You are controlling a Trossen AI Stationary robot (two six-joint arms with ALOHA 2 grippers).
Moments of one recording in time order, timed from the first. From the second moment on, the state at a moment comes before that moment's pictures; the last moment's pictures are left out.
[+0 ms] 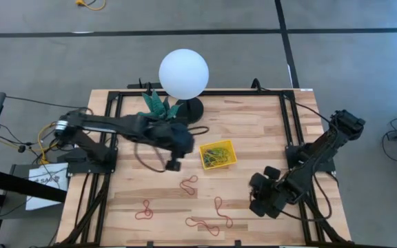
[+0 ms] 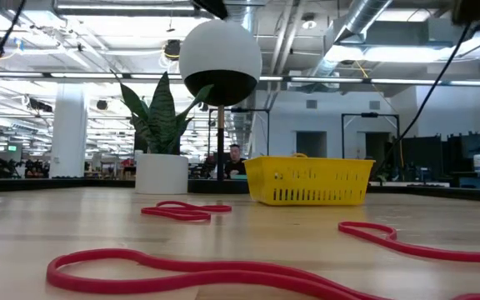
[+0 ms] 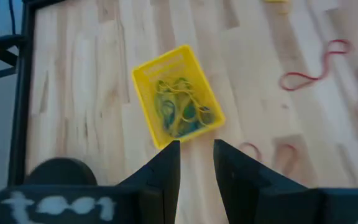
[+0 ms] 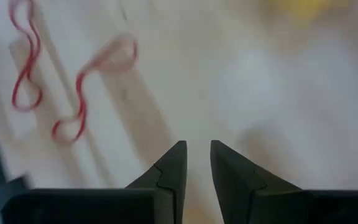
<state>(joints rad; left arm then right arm) -0.12 1.58 1.60 -0.91 -0.14 0.14 0.82 1.45 0.91 -0.74 0.34 1.27</state>
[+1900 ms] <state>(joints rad) -0.28 0.93 0.32 0.40 -0.14 -0.19 0.76 1.73 0.93 -0.82 -0.10 1.19</state>
